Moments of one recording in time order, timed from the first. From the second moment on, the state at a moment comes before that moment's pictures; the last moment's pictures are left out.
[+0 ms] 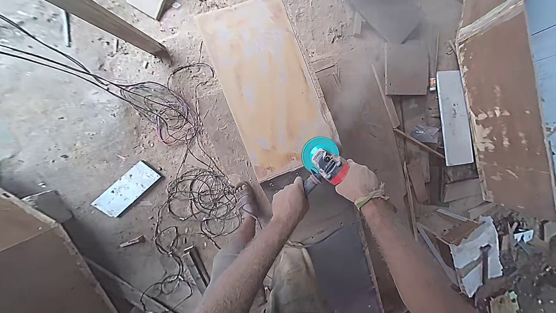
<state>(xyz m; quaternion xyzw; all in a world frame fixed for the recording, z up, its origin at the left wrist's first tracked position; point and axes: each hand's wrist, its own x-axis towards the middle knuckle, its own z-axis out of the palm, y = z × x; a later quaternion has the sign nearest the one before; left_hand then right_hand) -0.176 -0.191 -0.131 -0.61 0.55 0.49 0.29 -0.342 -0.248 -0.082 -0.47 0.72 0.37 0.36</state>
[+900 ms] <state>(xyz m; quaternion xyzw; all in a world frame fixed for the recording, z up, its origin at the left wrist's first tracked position) -0.213 -0.200 -0.132 -0.55 0.59 0.51 0.27 -0.385 -0.216 -0.088 -0.40 0.79 0.35 0.31</state>
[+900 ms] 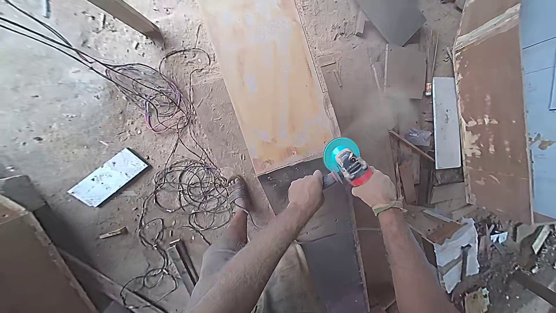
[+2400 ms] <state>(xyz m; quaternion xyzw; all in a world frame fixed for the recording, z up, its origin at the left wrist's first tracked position) -0.152 -0.171 -0.137 -0.57 0.55 0.56 0.24 -0.321 -0.216 -0.085 -0.45 0.75 0.39 0.30</state>
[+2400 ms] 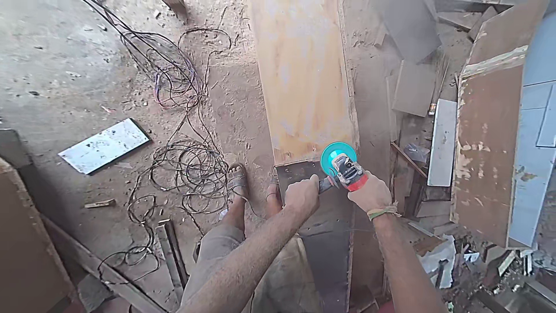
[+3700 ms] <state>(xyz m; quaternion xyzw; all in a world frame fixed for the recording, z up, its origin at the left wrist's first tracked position) -0.115 -0.163 -0.138 -0.61 0.53 0.55 0.23 -0.277 -0.228 -0.084 -0.49 0.71 0.42 0.29</state>
